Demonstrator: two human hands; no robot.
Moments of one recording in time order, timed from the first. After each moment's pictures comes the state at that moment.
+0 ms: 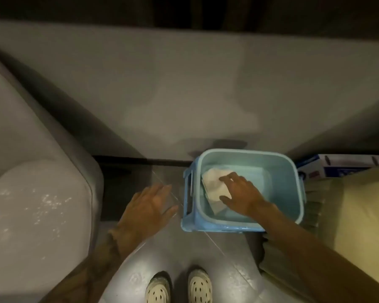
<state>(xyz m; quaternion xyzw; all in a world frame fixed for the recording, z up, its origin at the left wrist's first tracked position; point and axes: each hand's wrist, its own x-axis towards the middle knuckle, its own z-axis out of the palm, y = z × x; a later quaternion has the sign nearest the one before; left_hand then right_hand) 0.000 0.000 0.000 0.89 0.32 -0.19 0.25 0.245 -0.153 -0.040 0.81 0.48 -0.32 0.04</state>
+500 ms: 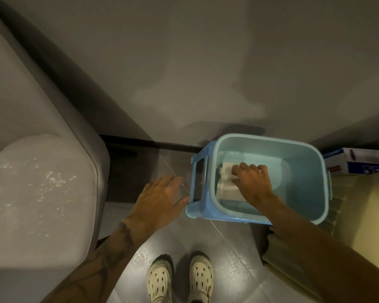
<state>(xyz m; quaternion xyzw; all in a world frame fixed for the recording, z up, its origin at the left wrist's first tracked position) -0.012 -0.003 -0.047 0.87 0.35 -0.19 0.29 0.239 -0.138 -0.095 0.84 0.50 -0.19 0.12</state>
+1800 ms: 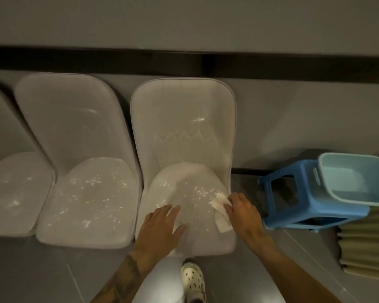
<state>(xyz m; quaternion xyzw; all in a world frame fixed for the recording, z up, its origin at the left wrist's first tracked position) -0.486 0.220 0.137 0.89 0.36 -0.17 0.23 -0.266 0.082 0.115 0.89 0.37 -0.24 -0.10</state>
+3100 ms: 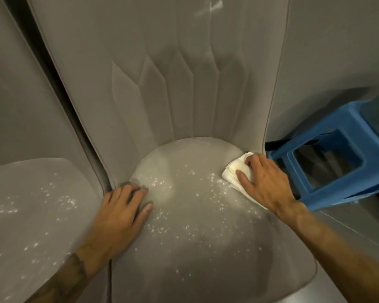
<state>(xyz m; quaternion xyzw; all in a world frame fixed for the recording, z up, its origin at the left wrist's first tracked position) -0.511 0.428 -0.207 0.98 0.16 0.05 0.07 -0.220 0.163 -0.197 0.93 0.35 0.00 -0.09</state>
